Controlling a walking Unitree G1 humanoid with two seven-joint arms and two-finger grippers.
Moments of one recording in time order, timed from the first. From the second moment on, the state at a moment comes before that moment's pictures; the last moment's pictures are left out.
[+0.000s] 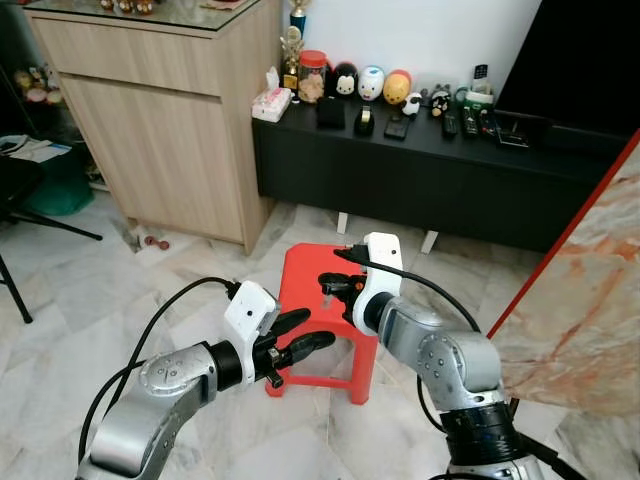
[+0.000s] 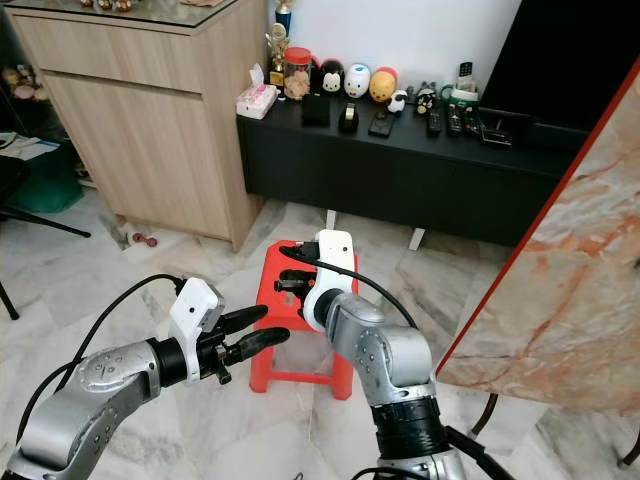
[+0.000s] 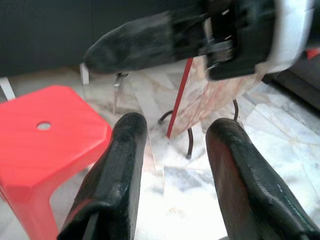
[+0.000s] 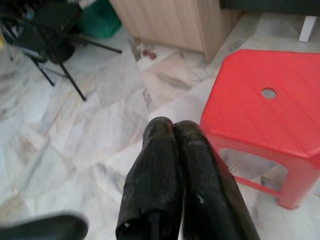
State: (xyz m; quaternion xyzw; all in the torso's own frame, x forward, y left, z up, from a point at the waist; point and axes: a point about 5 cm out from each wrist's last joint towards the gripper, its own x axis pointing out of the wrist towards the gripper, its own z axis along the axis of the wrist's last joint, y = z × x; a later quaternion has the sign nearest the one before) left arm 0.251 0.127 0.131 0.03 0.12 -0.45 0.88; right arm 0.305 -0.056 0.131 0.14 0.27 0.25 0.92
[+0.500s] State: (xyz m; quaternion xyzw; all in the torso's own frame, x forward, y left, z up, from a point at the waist) left arm 0.261 0.120 0.120 0.02 0.14 -0.46 0.88; right arm 0.287 -0.059 0.132 0.15 0.29 0.28 0.90
